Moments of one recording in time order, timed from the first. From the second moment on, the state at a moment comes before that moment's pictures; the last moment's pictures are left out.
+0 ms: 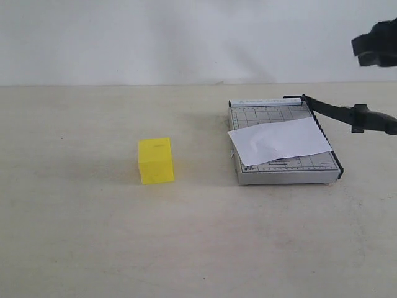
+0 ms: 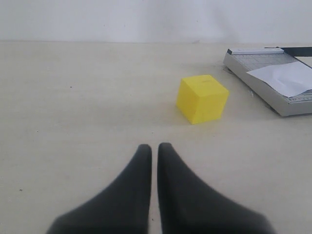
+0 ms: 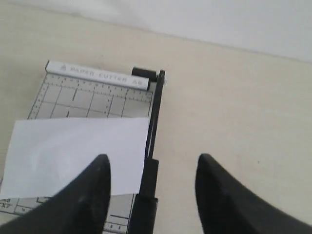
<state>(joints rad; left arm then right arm) -0.25 0.00 0.00 -0.12 0.37 -0.02 0.03 1.40 -1.11 0.19 0.52 -0.32</state>
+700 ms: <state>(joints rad) -0.25 0.00 0.00 -0.12 0.37 -0.02 0.03 0.19 -0.34 0.70 0.56 -0.60</state>
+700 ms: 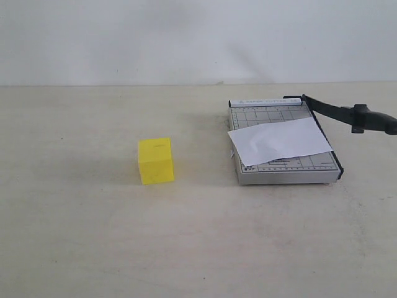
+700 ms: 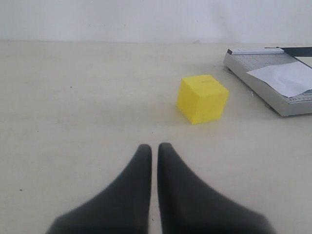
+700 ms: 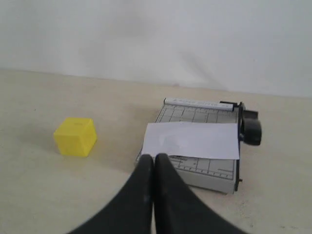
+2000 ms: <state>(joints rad) -0.25 0.00 0.00 -0.12 0.37 -0.02 0.03 0.01 -0.07 0.71 0.41 -0.58</state>
